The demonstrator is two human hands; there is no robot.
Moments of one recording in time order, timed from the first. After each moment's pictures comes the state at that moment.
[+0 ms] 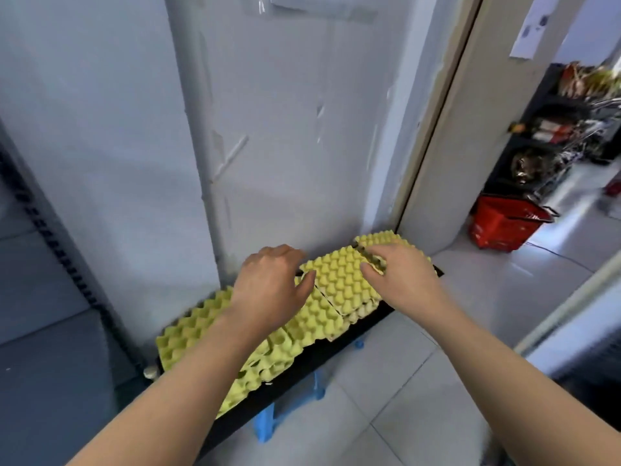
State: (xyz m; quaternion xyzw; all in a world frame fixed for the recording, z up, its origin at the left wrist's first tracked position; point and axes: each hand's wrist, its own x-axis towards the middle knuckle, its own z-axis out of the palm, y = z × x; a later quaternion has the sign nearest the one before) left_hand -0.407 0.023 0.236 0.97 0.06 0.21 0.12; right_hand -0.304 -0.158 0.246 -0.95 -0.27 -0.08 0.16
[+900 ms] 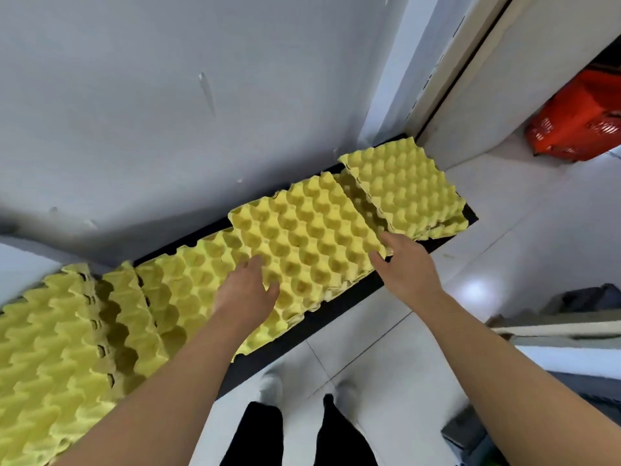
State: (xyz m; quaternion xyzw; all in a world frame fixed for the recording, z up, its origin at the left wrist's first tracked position) left_hand -0.006 0.018 -0.089 0.89 0.32 -0.17 0.26; right_hand 0.134 -0.183 -0.064 -0.95 -0.17 0.16 0.19
